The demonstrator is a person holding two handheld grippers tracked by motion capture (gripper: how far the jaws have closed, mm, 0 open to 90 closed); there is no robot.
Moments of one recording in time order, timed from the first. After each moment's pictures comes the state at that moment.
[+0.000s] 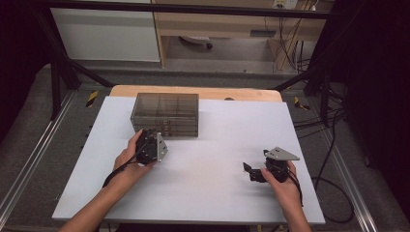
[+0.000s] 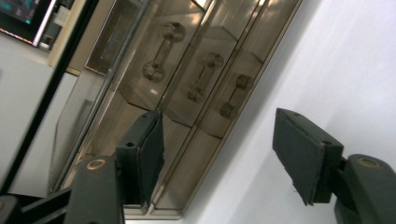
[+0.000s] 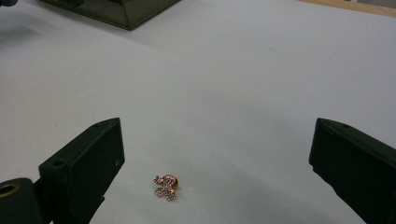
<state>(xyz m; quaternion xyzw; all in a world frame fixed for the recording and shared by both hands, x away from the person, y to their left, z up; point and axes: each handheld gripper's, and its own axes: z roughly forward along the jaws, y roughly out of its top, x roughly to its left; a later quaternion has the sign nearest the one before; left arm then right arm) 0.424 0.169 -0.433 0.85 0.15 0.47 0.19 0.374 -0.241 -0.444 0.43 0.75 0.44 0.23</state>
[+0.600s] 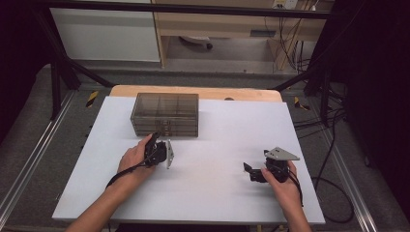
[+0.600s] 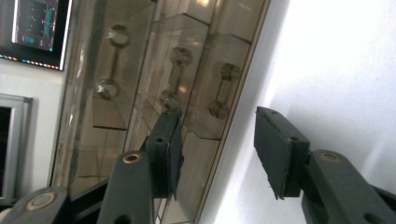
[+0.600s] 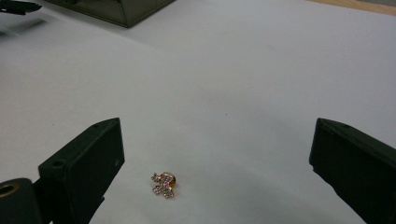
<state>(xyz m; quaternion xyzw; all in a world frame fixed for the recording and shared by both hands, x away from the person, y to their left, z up) 0.429 0.155 -0.459 0.85 0.07 0.51 0.11 0.374 -0.242 -0.445 0.43 0.76 0.44 0.23</state>
